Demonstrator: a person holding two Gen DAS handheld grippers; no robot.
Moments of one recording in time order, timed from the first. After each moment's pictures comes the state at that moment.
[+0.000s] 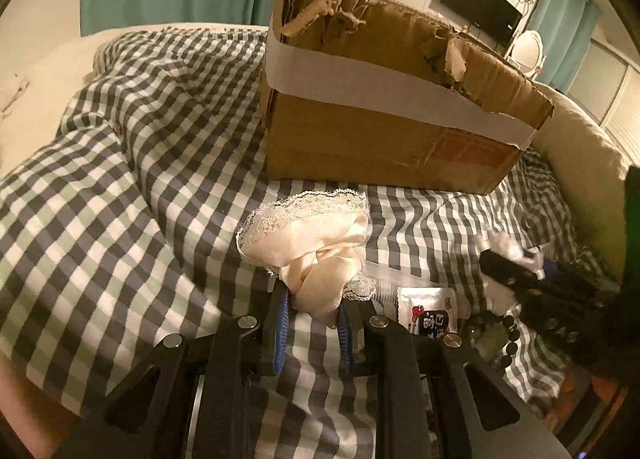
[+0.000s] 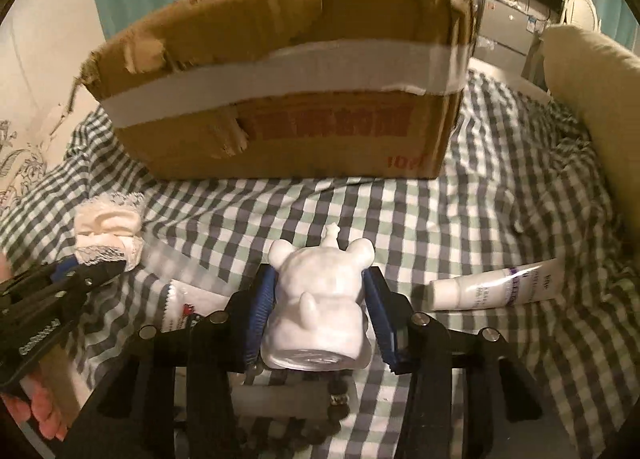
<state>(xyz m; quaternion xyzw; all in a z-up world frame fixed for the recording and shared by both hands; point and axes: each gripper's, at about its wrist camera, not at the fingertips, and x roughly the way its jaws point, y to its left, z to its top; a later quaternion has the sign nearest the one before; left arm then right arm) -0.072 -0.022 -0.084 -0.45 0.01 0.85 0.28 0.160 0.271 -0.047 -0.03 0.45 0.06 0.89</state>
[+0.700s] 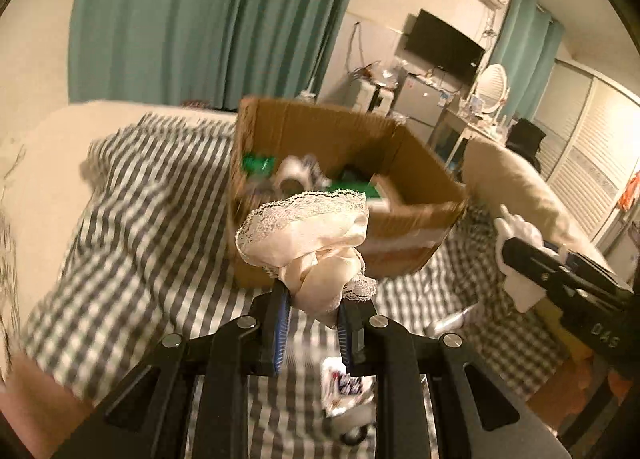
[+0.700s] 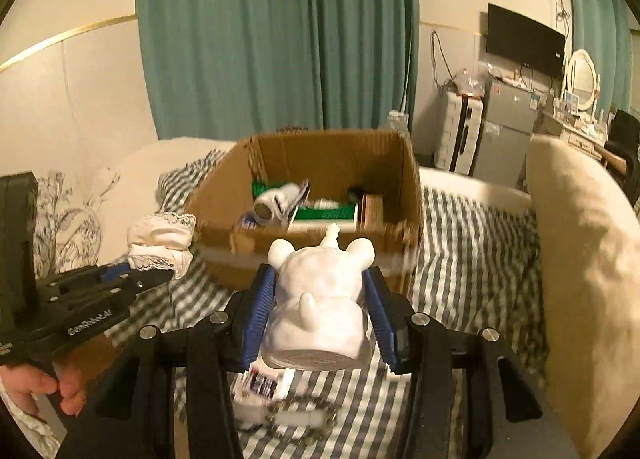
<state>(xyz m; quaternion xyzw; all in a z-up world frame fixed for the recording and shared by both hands) -0.074 -0.015 0.040 -0.36 -0.02 0.87 0.33 0.132 0.271 0.096 -0.03 0.31 0.10 0.94</state>
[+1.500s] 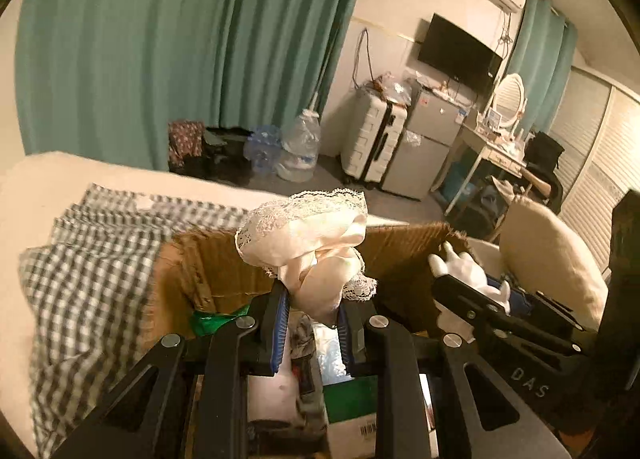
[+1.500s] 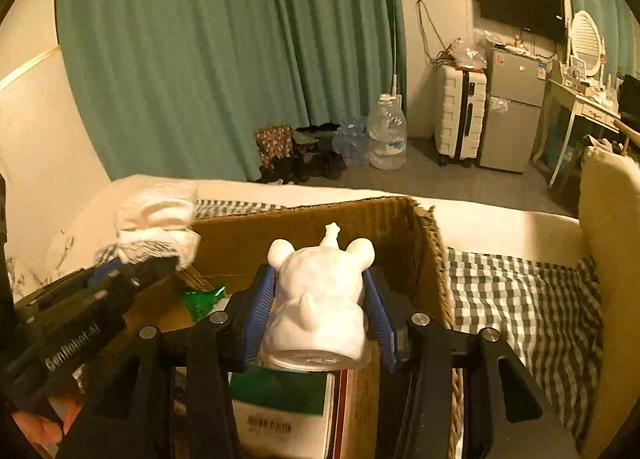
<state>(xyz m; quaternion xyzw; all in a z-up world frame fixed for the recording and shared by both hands) -0.269 0.118 0.052 -0.36 -0.01 0.88 0.32 0.373 0.260 0.078 0.03 0.35 0.08 0.93</state>
